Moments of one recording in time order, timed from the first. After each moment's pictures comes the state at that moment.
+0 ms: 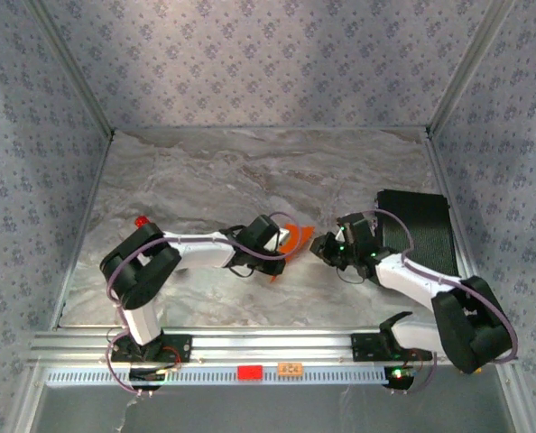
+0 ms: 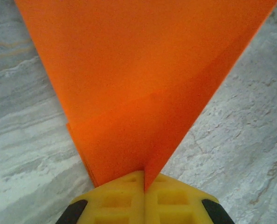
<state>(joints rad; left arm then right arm) -0.90 1.77 0.91 -0.15 0.29 -0.46 0.46 1.25 0.45 0.02 -0.34 0.97</state>
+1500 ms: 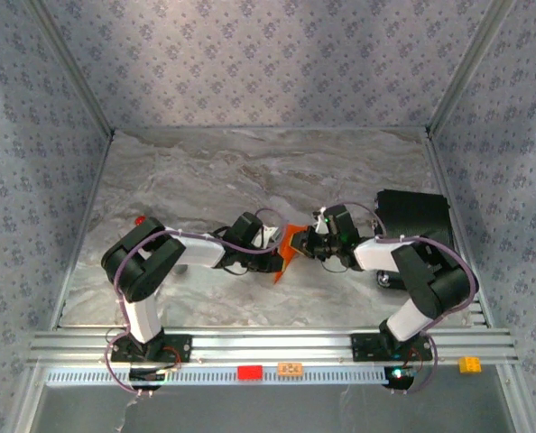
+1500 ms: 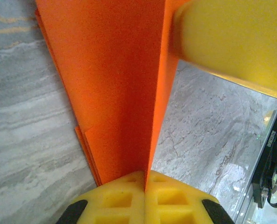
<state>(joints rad) -0.79 1.81 0.78 0.15 0.57 -0.66 0.48 1.59 0.55 0.34 -0.54 0.94</state>
